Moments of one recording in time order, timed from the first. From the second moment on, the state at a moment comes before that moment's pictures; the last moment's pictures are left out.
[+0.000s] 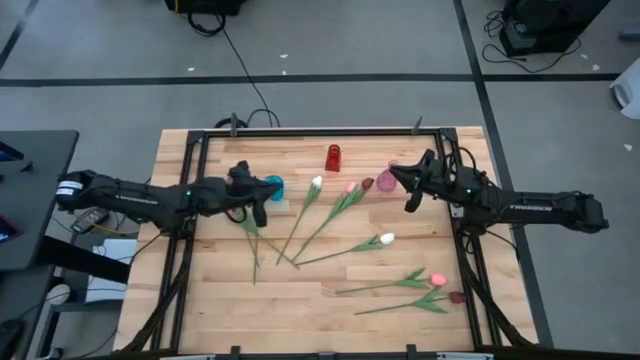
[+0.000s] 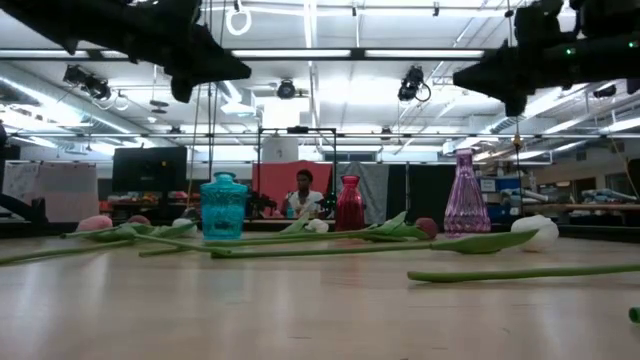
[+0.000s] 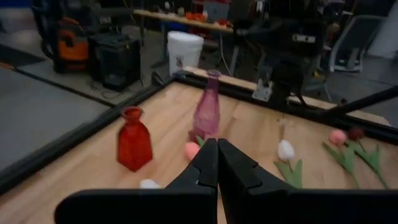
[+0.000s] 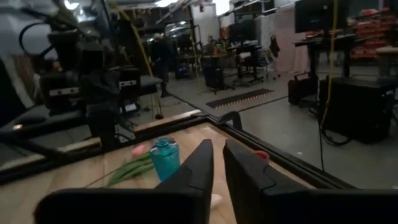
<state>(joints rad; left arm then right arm) -0.01 0.93 0.48 0.30 -0.38 -0.22 -0.24 0.56 0.21 0.39 0.17 0.13</state>
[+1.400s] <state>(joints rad) 0.02 1.67 1.09 -0.21 -0.29 -0.38 -0.30 0.70 0.28 0.53 0.01 -0.11</state>
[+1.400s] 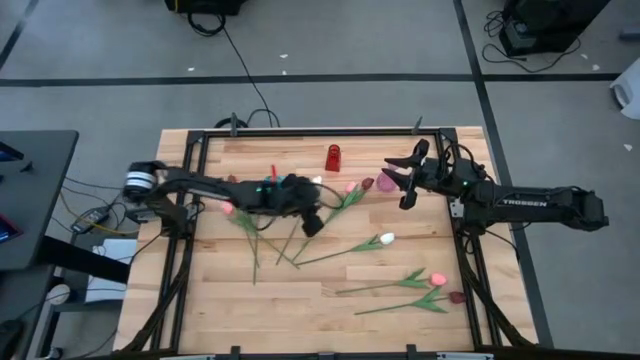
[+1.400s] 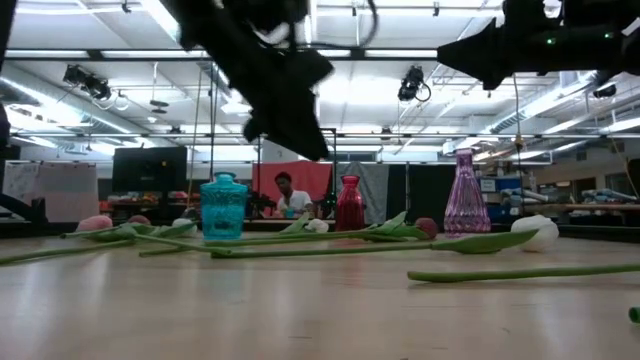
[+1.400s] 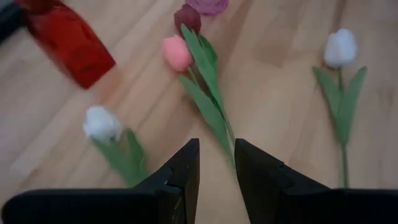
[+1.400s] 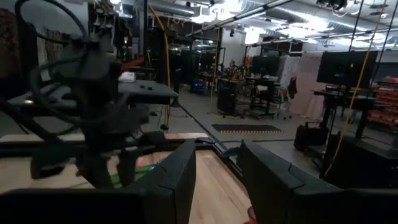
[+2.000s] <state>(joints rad) 0.10 2.13 1.63 -0.38 -0.15 -0.17 -0.30 0.42 0.28 0.16 0.19 -0.18</state>
